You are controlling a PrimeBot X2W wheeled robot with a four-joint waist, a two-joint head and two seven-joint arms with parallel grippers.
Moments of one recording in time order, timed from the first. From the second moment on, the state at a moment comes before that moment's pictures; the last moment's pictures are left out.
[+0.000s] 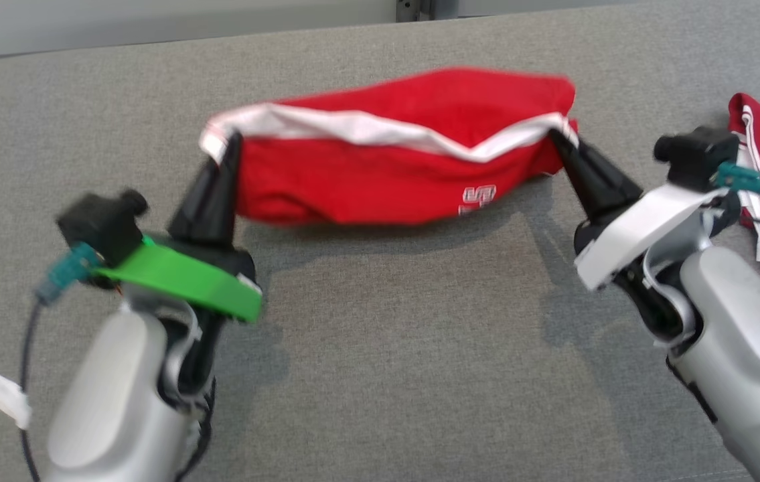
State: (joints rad) left arm -0.48 0.22 -0.35 0.19 -0.65 -0.12 -0.15; right arm -0.58 -0.36 0.43 0.27 0.68 0.13 -0.04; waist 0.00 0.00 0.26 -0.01
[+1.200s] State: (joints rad) left arm 0.04 0.29 -0.46 0.09 -0.80 -0.09 -0.14; right arm -0.19 -0.54 0.54 0.33 0.84 0.13 -0.15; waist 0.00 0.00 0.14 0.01
